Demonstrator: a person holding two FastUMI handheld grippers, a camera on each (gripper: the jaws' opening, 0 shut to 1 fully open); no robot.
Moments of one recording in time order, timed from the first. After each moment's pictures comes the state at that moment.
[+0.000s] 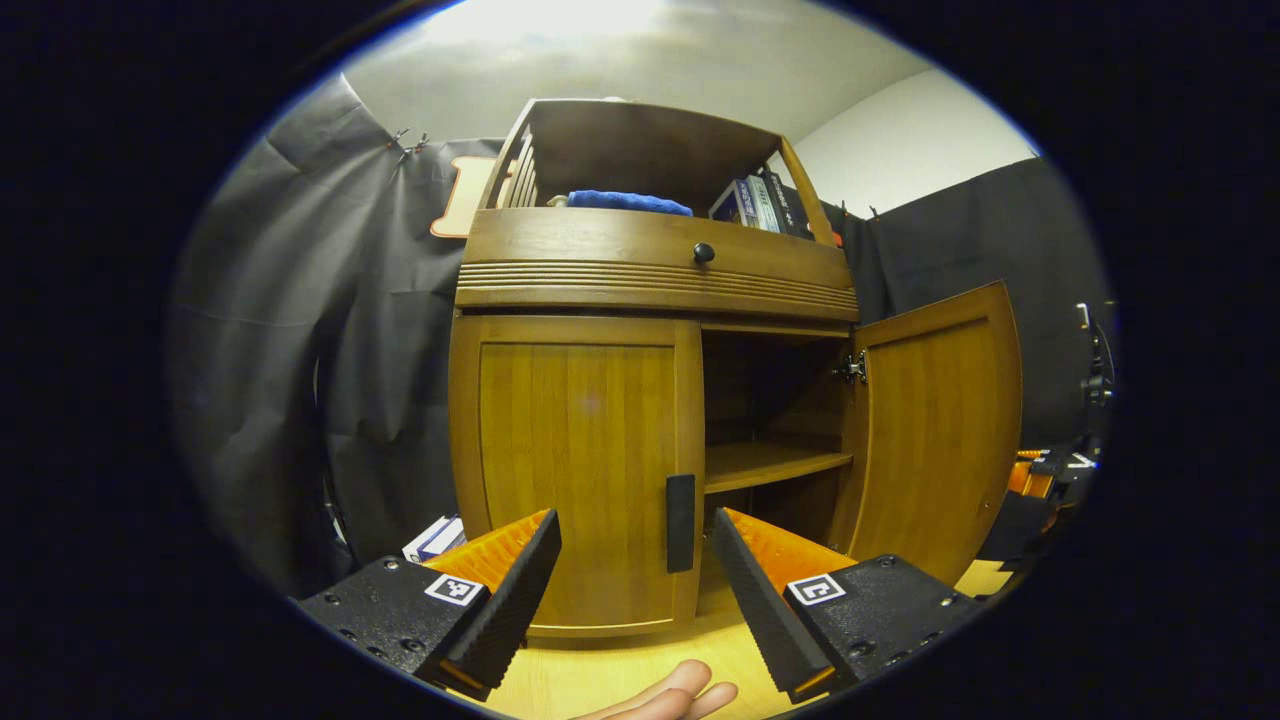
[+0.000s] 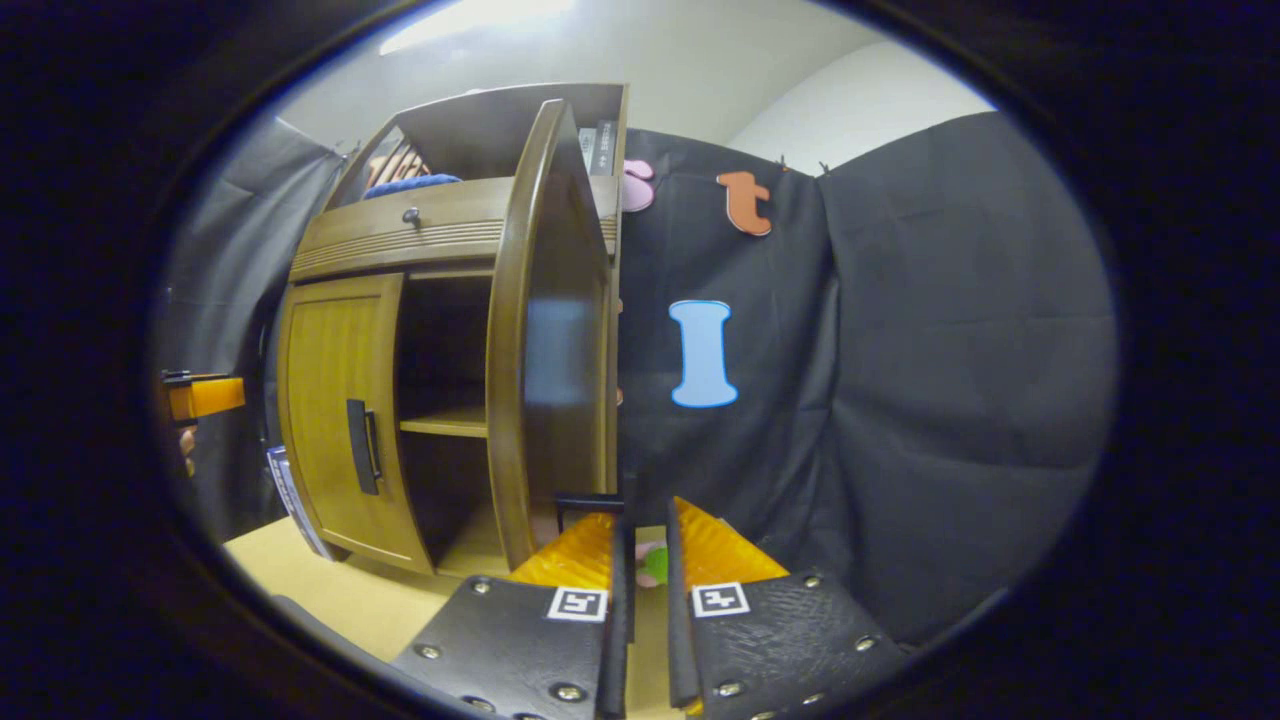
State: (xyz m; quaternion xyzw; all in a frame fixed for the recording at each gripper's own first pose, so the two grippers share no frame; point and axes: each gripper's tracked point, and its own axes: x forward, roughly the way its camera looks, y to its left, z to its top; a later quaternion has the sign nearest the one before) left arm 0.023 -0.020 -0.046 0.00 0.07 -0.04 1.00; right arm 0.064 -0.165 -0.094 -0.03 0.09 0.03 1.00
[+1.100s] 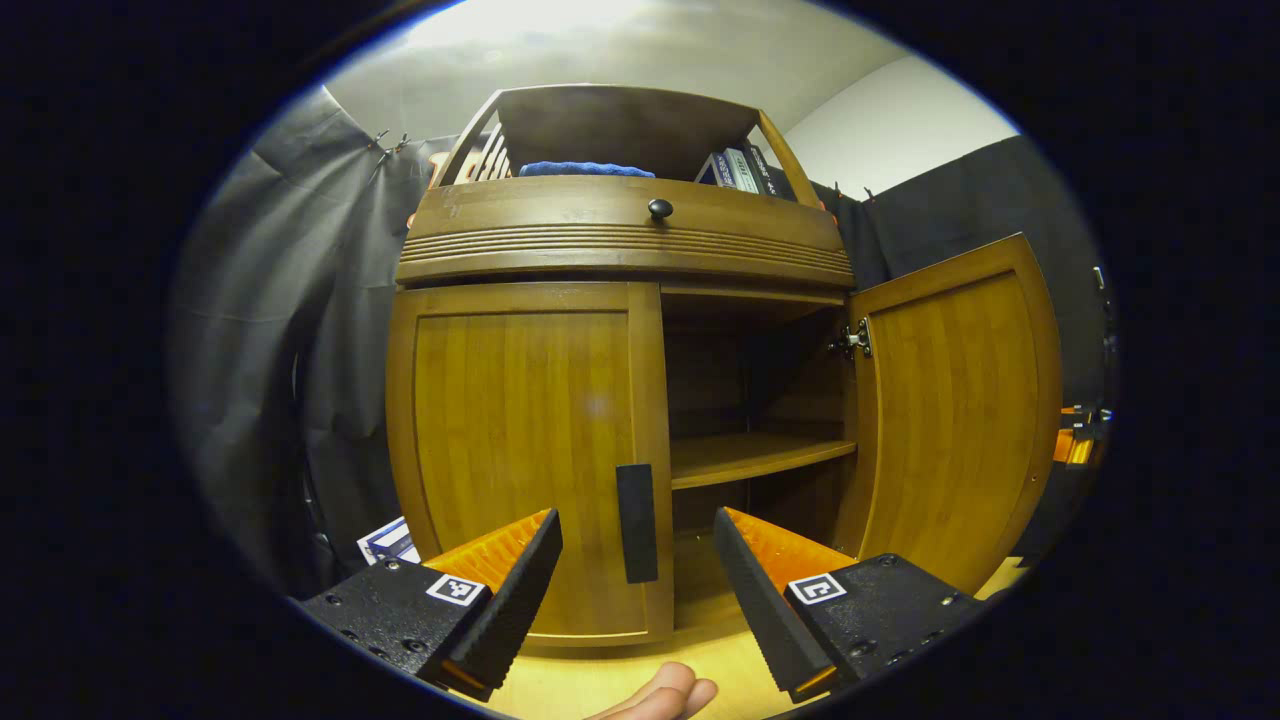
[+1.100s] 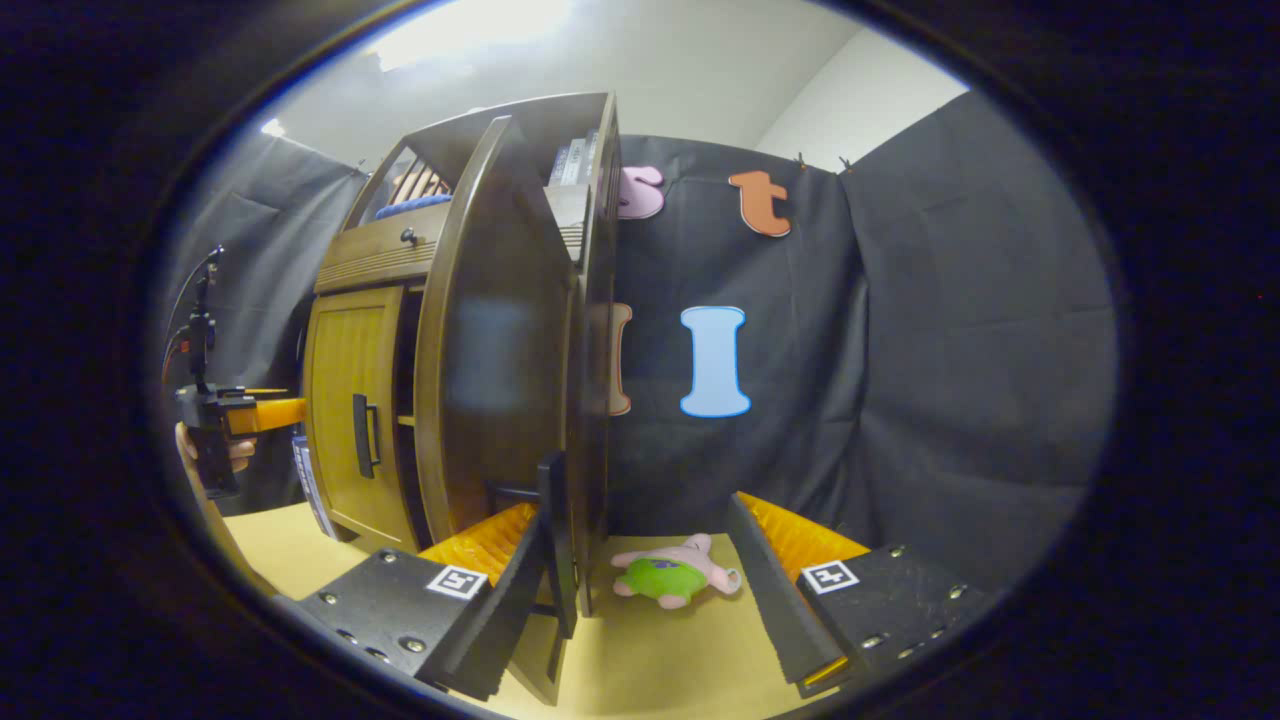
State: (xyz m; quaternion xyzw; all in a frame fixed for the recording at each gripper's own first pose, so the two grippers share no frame) left arm 0.074 -0.073 -0.085 0.02 0.05 -0.03 1.00; right arm 0.076 -0.231 -0.094 -0.03 0.07 0.08 0.99
